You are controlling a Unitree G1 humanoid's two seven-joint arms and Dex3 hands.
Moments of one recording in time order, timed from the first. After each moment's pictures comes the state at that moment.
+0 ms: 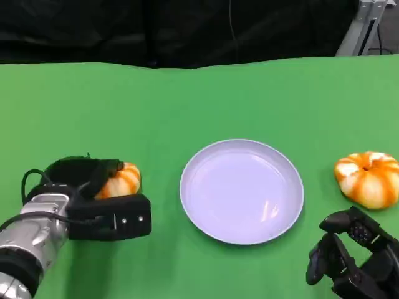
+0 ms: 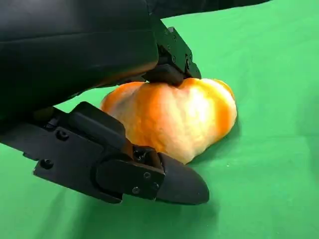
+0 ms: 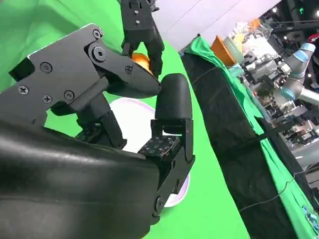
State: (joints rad) left arm -0.66 0.31 -0.48 1.01 0.77 -0.16 0.14; right arm 0.35 0.07 -0.07 -0.36 0.53 0.29 0.21
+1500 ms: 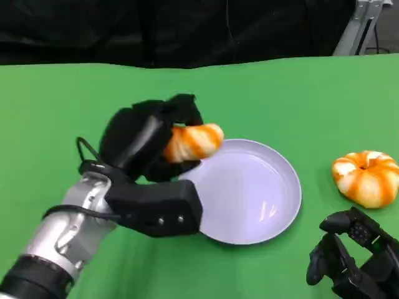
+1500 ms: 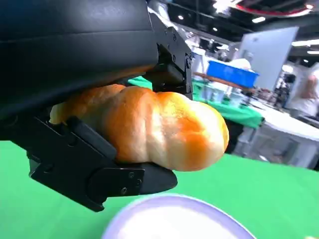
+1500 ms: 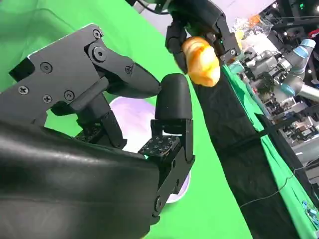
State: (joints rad) left arm -0.52 0.23 -0.41 0.42 0.65 -0.31 0.25; right arm 0.35 0.07 -0.07 -0.37 0.53 0.30 0.20
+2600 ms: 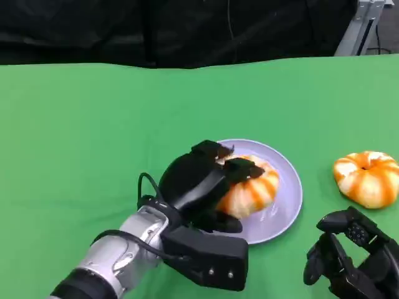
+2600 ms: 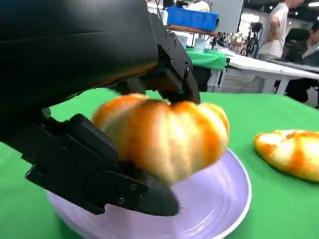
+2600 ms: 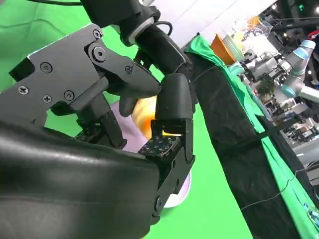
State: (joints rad) left arm -0.55 0.10 -0.59 0.63 0.82 -0.33 0.34; right arm 0.35 0.08 -0.05 -0.38 0.53 0.30 0.19
